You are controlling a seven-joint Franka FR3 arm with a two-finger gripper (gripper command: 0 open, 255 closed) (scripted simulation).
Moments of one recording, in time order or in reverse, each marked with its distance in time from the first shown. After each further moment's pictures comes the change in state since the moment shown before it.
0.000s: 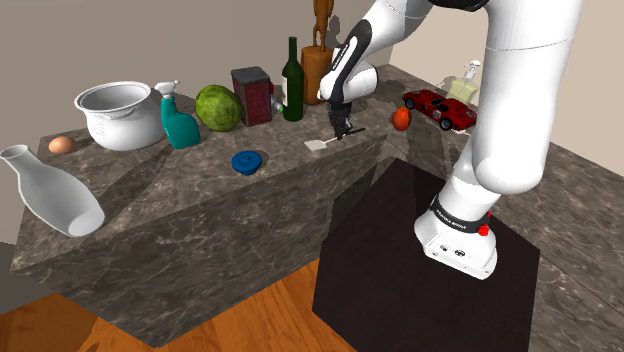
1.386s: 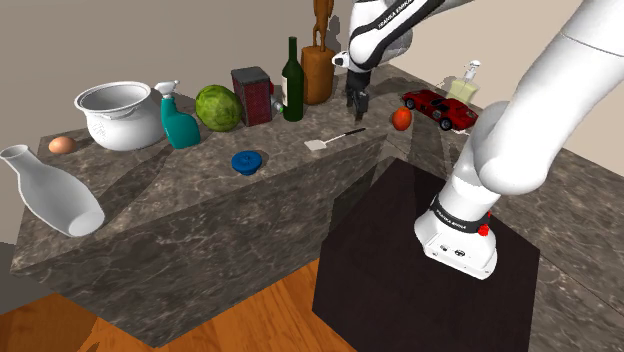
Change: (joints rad) arm 0.057 -0.466 -0.105 -0.137 -0.377 -0.273 0.550
